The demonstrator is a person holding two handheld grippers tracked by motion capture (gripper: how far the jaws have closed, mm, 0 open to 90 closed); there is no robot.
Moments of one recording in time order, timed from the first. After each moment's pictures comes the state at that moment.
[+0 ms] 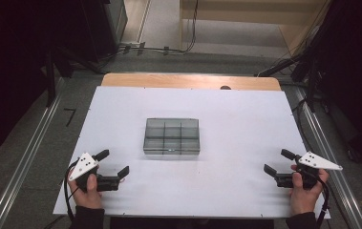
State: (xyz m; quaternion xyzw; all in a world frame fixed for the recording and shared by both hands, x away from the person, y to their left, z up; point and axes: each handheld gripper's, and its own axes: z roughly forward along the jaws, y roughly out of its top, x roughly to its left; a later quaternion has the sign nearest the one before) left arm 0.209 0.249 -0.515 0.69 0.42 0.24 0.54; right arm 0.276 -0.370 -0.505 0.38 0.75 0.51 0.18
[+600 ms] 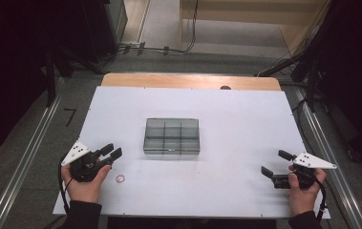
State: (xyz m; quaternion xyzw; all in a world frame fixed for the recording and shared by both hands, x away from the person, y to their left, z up) left arm 0.226 0.256 -0.484 0.66 0.50 0.21 0.52; right arm 0.277 -0.363 -0.507 0.37 0.77 0.49 0.18
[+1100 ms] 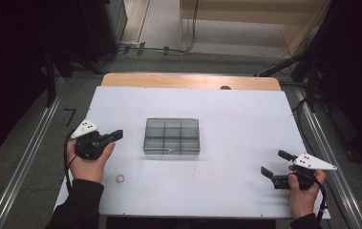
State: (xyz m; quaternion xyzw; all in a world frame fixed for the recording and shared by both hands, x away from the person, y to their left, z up) left arm 0.273 0.246 -0.443 0.70 0.49 0.20 0.48; right arm 0.275 -0.363 -0.508 0.36 0.77 0.49 0.19
